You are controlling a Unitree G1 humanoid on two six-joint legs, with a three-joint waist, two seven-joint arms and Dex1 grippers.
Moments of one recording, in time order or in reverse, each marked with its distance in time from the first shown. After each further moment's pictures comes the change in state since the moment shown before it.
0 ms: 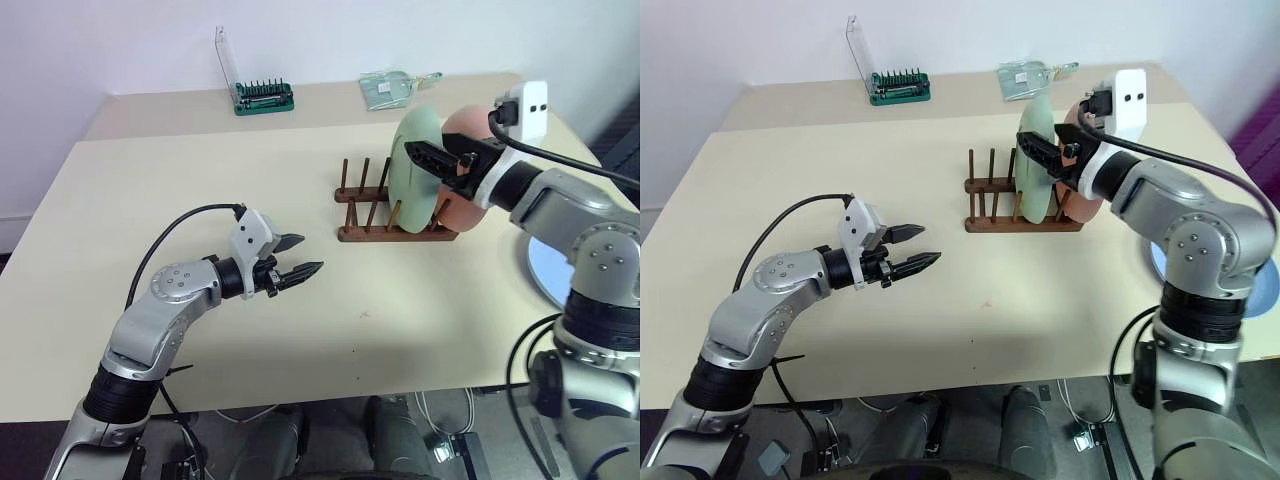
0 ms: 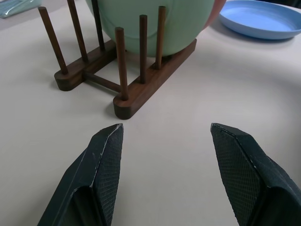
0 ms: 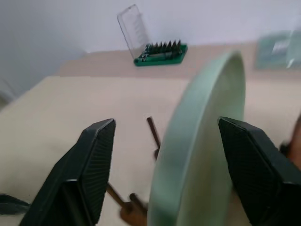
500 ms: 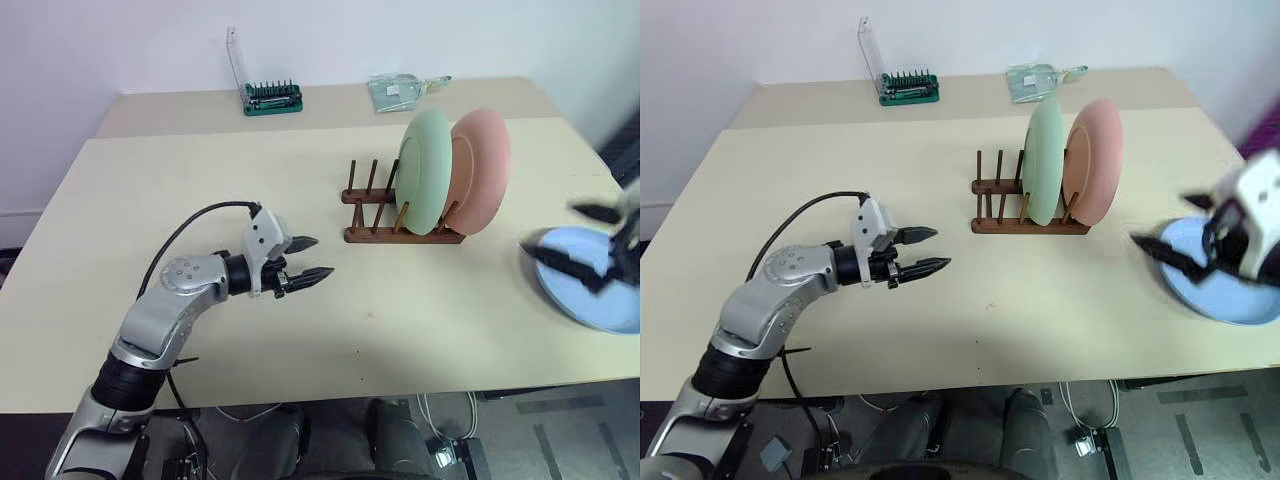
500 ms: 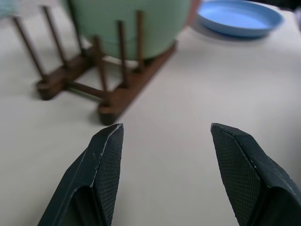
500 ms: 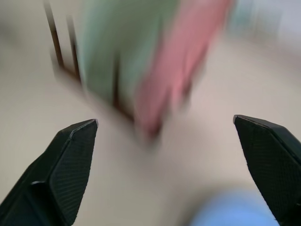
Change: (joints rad) left arm -0.069 0.014 -0.070 0.055 0.004 -0.029 -0.144; right arm 0.897 -0.427 -0.445 -0.143 -0.258 -0.215 0.581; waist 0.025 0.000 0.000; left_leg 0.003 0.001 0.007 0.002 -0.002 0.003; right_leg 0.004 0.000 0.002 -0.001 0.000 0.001
